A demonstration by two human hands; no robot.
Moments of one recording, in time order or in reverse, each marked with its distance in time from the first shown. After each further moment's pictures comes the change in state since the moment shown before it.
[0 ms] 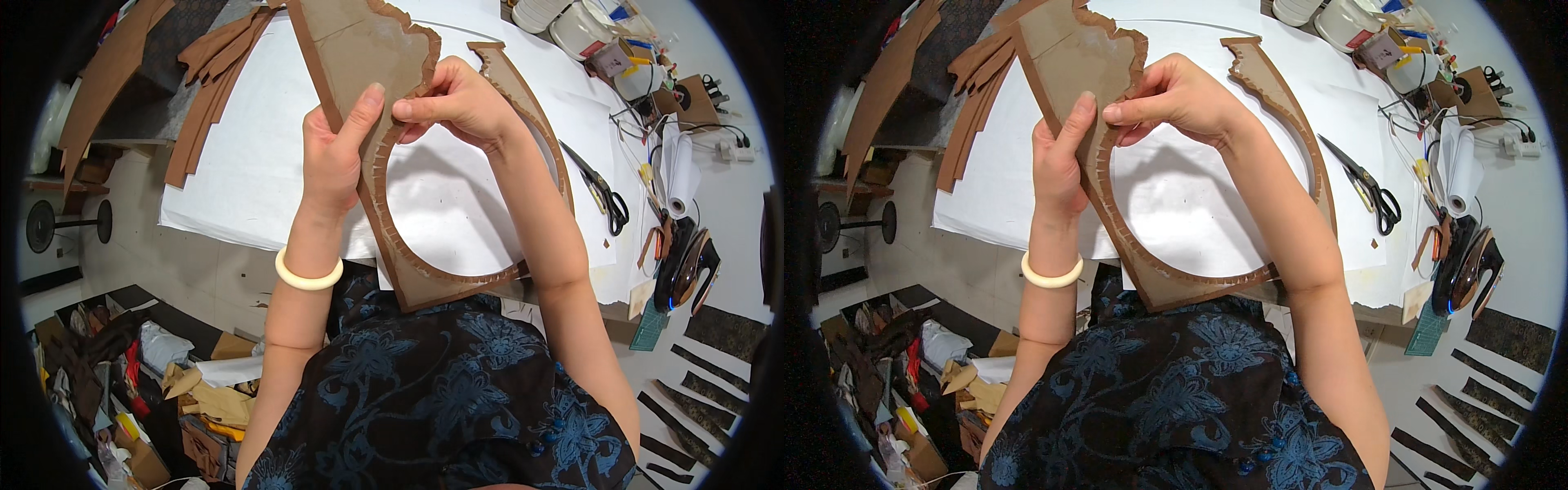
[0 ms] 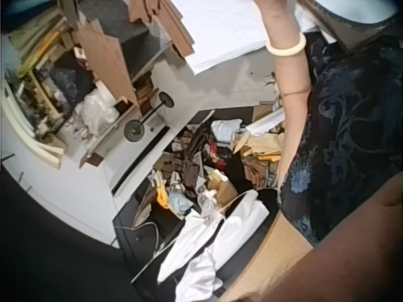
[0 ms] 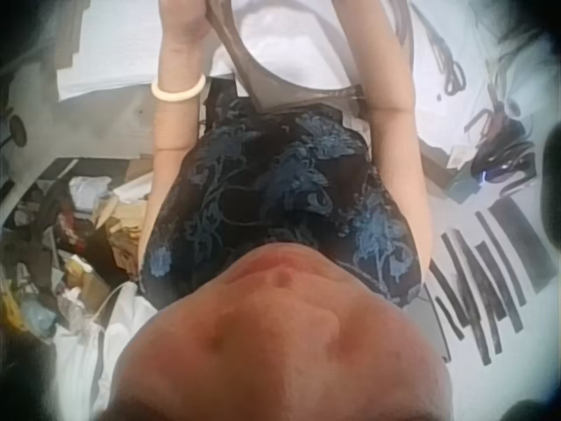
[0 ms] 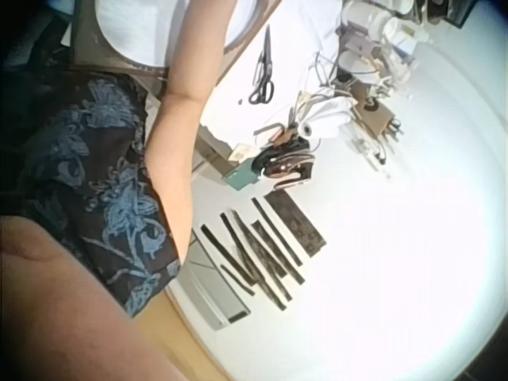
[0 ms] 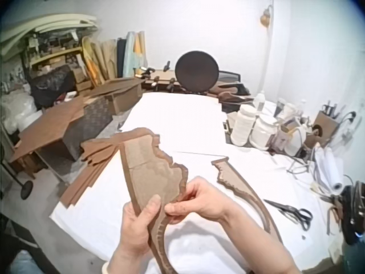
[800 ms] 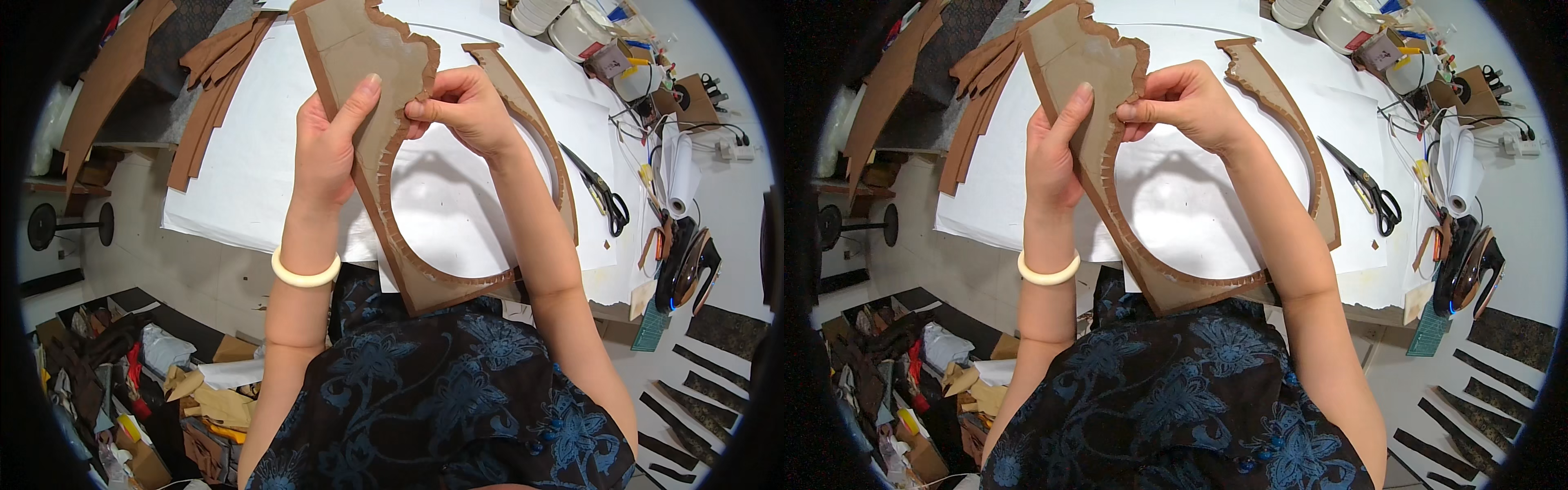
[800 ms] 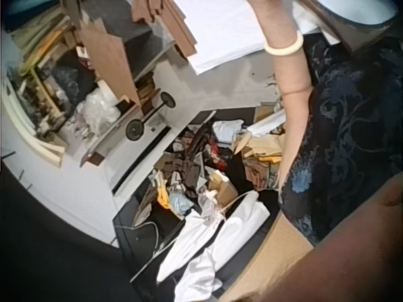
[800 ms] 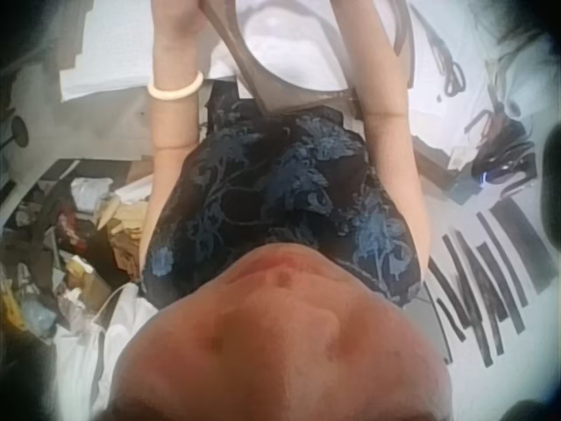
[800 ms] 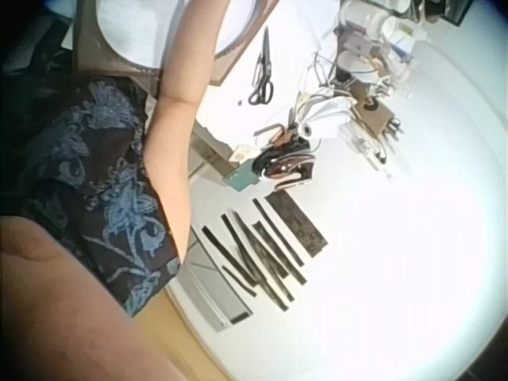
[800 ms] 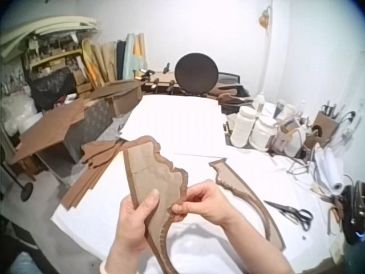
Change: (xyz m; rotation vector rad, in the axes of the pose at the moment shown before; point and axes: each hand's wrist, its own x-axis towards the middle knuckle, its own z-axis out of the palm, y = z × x) left_hand 0.011 0.013 0.002 -0.058 -0.030 -0.038; right_hand -0.007 0.012 -0.002 -0.062 0.098 -0.200
